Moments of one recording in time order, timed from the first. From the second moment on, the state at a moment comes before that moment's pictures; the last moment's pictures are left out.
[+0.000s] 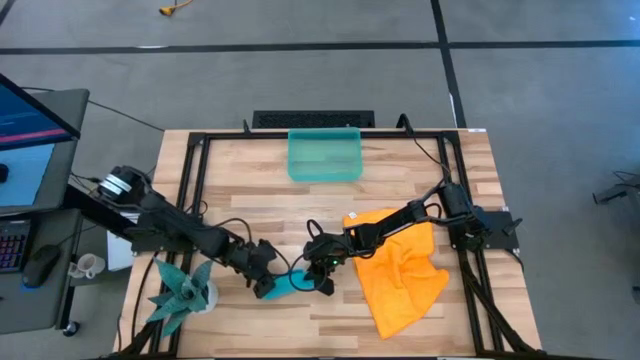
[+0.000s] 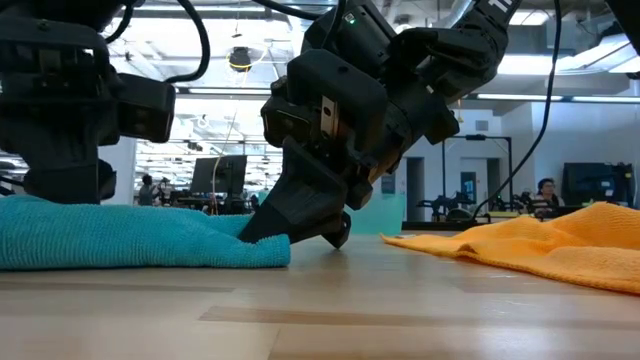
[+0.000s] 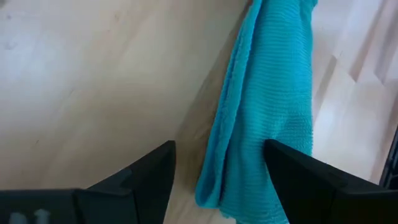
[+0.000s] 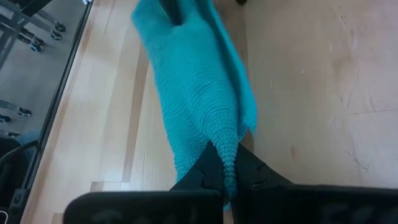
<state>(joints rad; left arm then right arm) -0.46 1.51 0.60 -0.07 0.00 -1.06 0.22 2.17 1.17 0.26 -0.29 0.42</state>
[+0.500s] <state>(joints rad) -0.46 1.54 0.60 0.03 0.04 -0.97 0.22 2.17 1.17 0.26 -0.28 0.44</state>
